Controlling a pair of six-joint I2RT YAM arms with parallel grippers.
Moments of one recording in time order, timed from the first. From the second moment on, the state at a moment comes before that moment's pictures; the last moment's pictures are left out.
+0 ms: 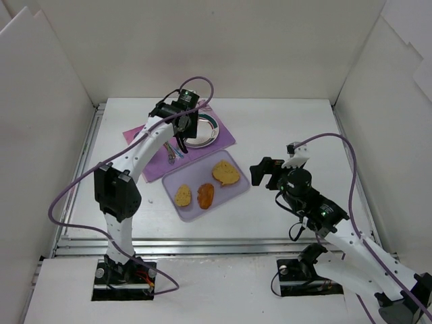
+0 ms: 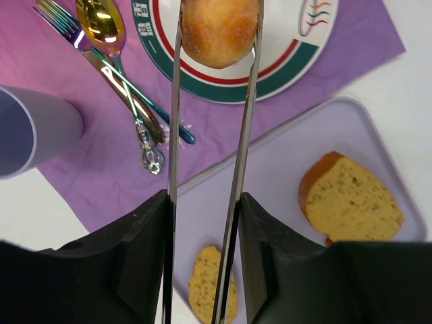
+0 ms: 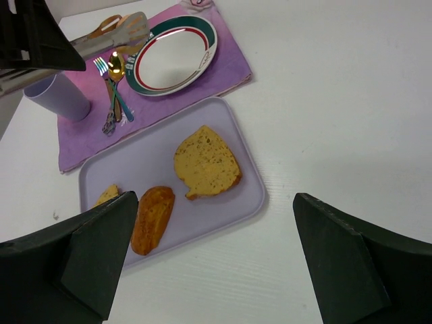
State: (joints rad) left arm -0.50 1.94 1.96 -0.95 -0.26 -0.34; right arm 0.66 0.76 0.66 -0.20 0.32 0.47
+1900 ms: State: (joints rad) left arm -0.44 1.92 2.00 -0.88 -0.20 -0.27; right arm 0.66 0.79 0.66 -0.20 0.33 0.47
